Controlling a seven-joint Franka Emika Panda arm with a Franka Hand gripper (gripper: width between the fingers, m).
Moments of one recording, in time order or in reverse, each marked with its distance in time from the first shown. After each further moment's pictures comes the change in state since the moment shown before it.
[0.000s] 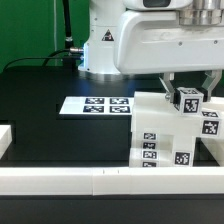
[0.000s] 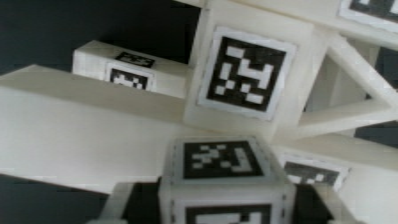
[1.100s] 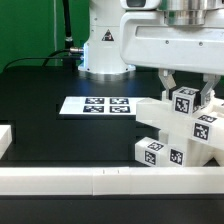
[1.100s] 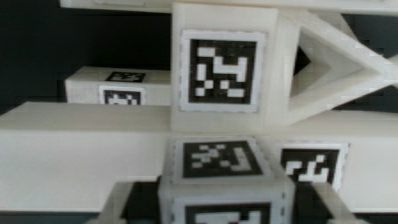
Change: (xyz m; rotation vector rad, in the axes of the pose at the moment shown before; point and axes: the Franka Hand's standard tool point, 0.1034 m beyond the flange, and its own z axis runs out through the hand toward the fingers) arm 0.001 0.001 0.000 0.037 -0.008 0.820
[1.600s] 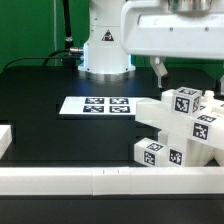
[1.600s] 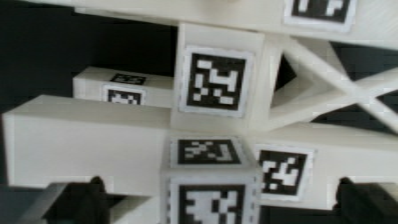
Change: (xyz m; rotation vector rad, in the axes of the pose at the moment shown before) arm -0.014 -0.001 -0.031 0.028 0.005 -0.185
